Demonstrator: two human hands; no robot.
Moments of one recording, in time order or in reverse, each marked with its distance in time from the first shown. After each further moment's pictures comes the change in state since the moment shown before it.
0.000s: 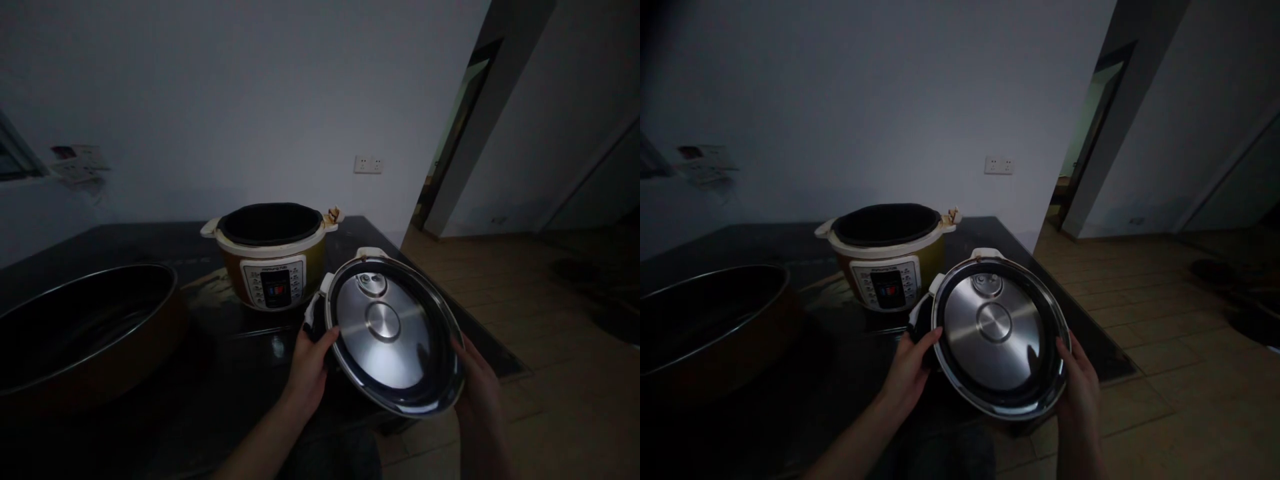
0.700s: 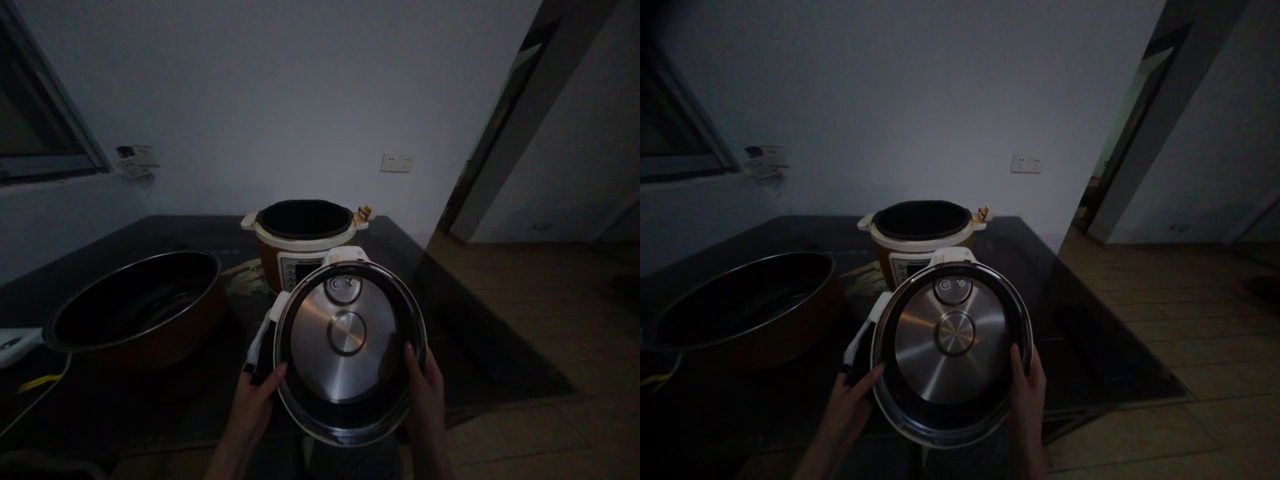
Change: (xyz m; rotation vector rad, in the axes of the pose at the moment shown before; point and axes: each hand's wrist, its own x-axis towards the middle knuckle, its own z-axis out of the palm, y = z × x) left_hand -0.026 0.048 -0.122 -0.045 0.405 0.054; right_hand -0.081 0.065 0.065 -0.163 -0.223 -0.019
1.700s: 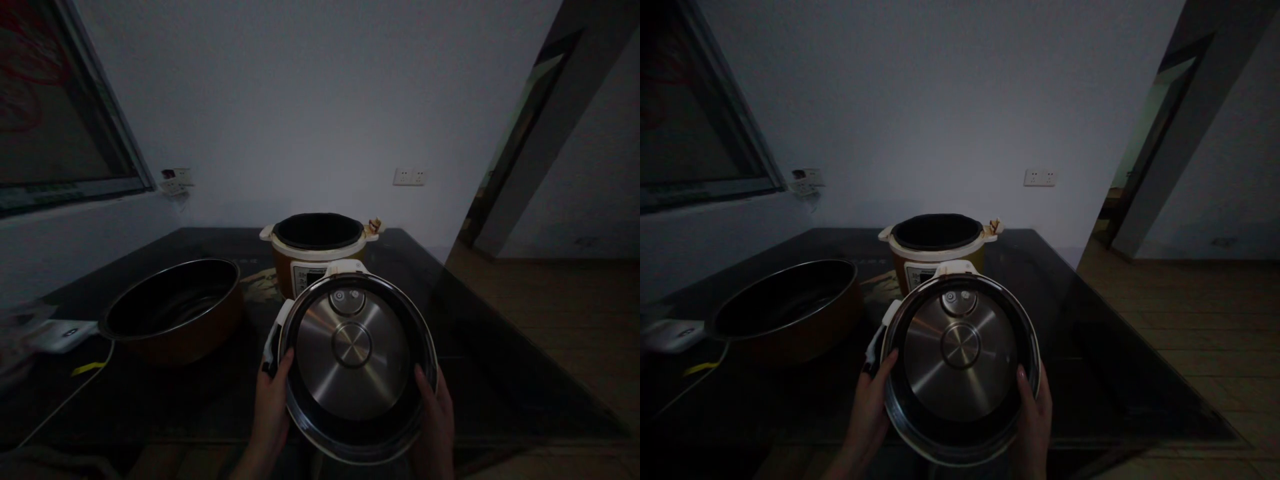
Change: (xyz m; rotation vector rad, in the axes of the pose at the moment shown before) left_hand -0.002 -0.012 0.021 0.041 0.041 0.186; right_hand -0.008 0.014 0.000 0.152 -0.043 0.016
